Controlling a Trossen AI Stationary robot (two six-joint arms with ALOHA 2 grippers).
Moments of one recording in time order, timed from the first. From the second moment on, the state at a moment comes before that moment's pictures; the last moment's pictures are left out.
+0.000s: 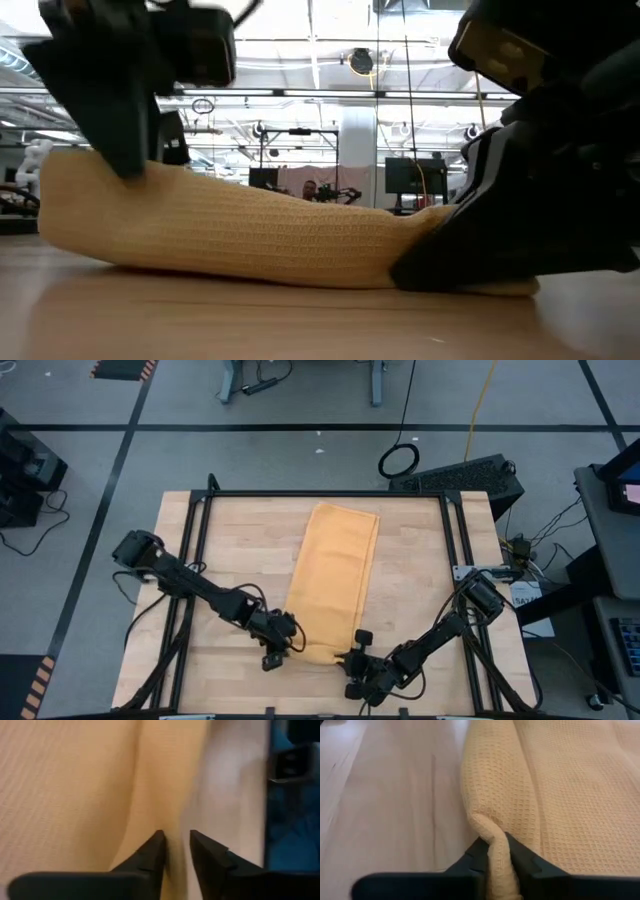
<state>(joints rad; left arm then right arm) -0.43 1.66 0.88 -0.14 0.17 -0.70 0.71 2.13 1.09 0.09 0.73 0.66</state>
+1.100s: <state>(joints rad) -0.78 1.86 0.88 -0.02 -0.72 -0.02 0.68 2.13 1.09 0.12 0.57 0.99</state>
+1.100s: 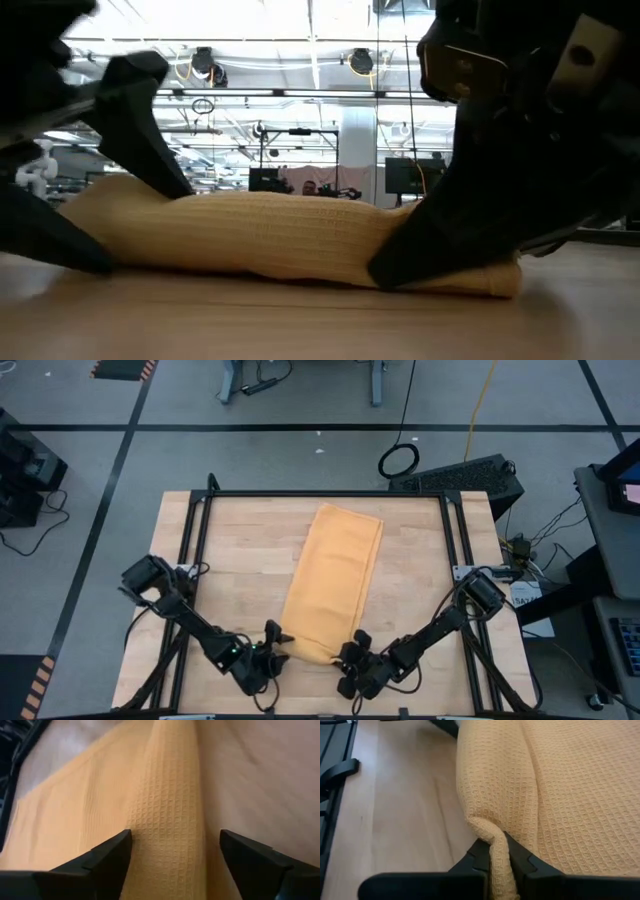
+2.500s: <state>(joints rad) -0.22 1.70 0.87 -0.12 0.39 -0.47 0.84 2.03 1.09 0.14 0.88 0.23</state>
